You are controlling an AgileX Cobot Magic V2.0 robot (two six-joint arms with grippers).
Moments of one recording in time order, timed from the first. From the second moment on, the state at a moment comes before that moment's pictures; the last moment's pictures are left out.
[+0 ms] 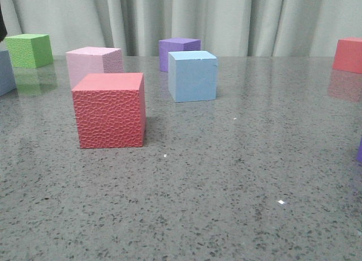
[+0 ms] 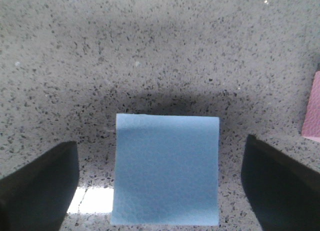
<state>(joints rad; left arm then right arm) 0.05 1.70 -1.51 -0.15 0.98 0.01 0.50 0.67 -0.84 -0.04 0.71 0.31</state>
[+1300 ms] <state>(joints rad) 0.05 1.76 -1.52 -0.18 0.96 0.01 0.50 0.67 -0.84 -0.04 0.71 0.31</state>
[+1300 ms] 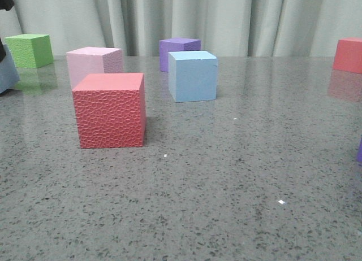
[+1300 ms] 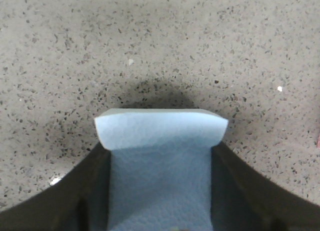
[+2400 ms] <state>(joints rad) -0.49 1.85 -2.04 0.03 1.26 -0.77 0.50 0.67 -0.84 -0.04 0.71 0.31</state>
